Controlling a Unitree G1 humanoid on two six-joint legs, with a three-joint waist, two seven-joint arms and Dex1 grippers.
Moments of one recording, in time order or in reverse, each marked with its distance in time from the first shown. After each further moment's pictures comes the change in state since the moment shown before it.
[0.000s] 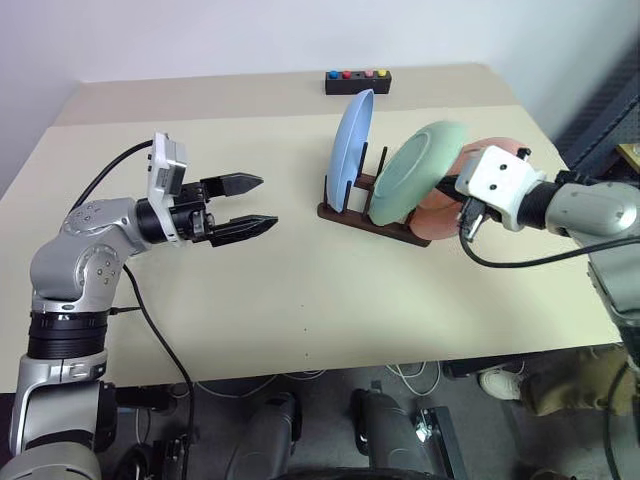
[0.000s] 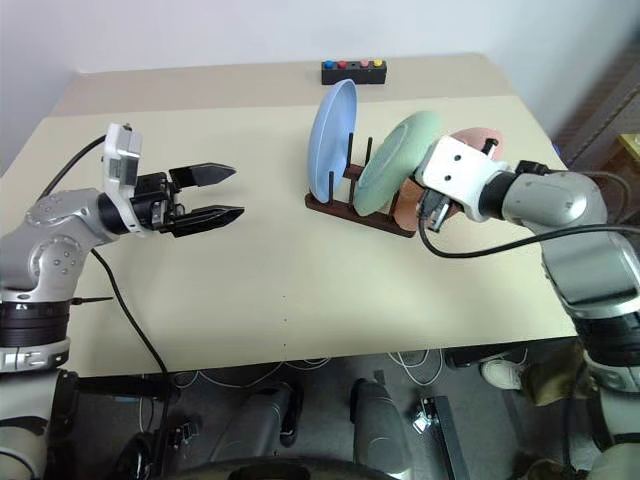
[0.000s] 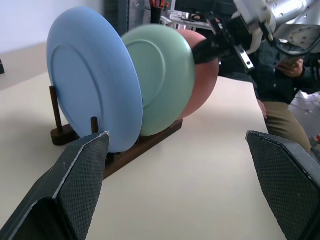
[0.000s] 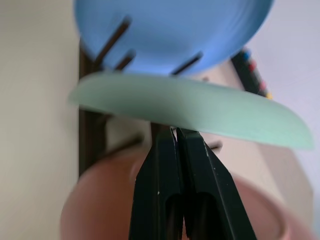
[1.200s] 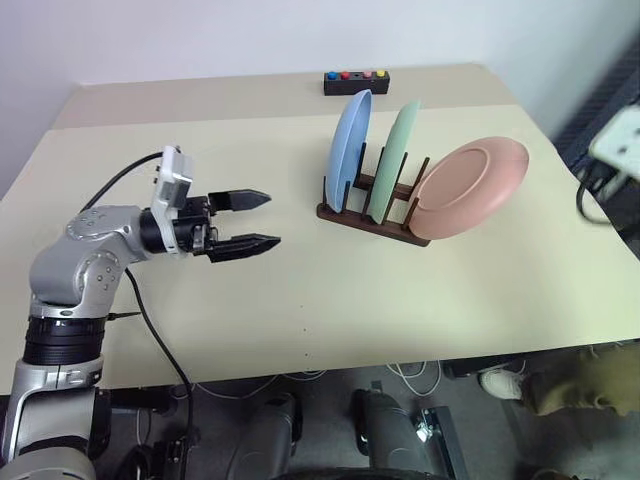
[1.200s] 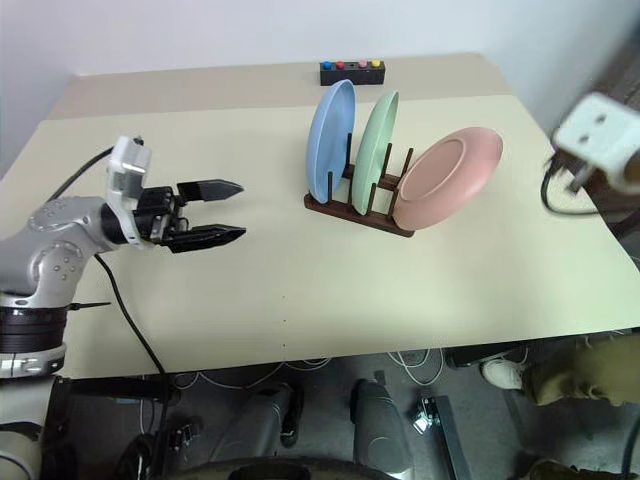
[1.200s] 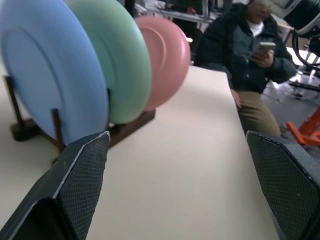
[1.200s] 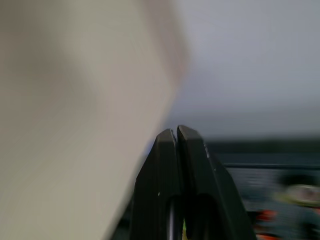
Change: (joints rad) left arm 0.034 0.023 -0.041 -0.039 -0.018 0.030 -0.076; right arm 0.195 -0.259 -0.242 0.358 -0.239 -0.140 0.009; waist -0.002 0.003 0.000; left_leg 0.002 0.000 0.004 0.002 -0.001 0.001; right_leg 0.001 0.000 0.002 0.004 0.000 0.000
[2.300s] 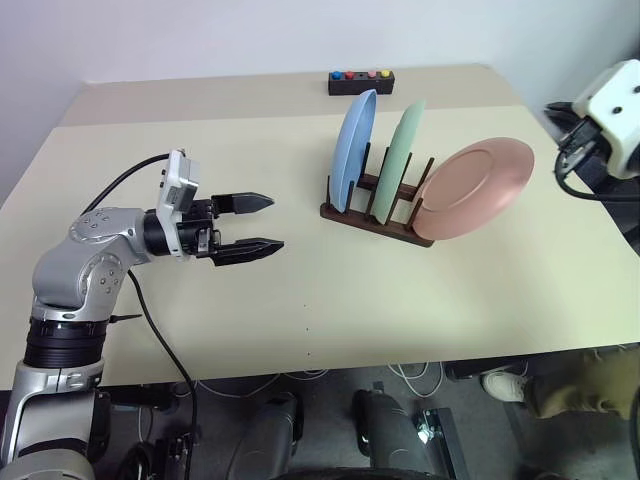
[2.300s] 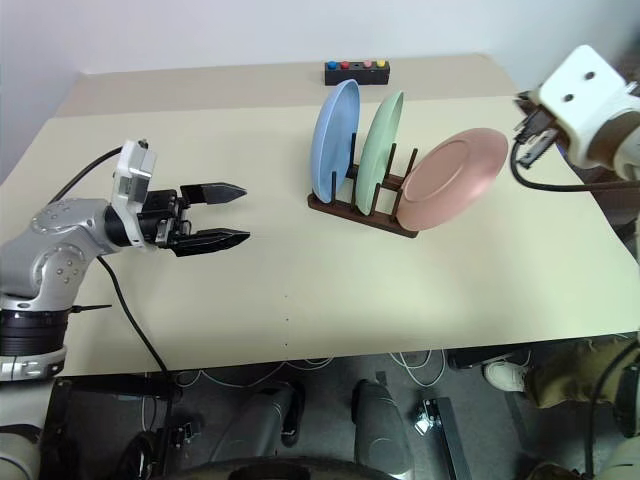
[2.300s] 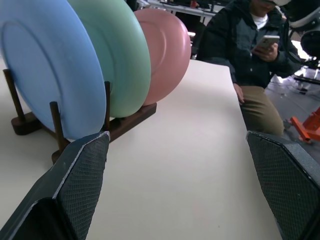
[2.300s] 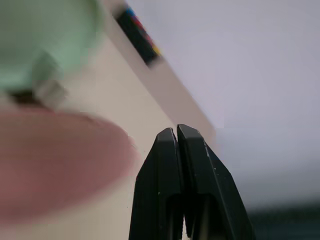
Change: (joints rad) left arm 0.007 0.011 0.000 -0.025 0.008 -0.004 0.018; right arm -0.202 0.057 -0.002 -0.053 0.102 0.052 -0.033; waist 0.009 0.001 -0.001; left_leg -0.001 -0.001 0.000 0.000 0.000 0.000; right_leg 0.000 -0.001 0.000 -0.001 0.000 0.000
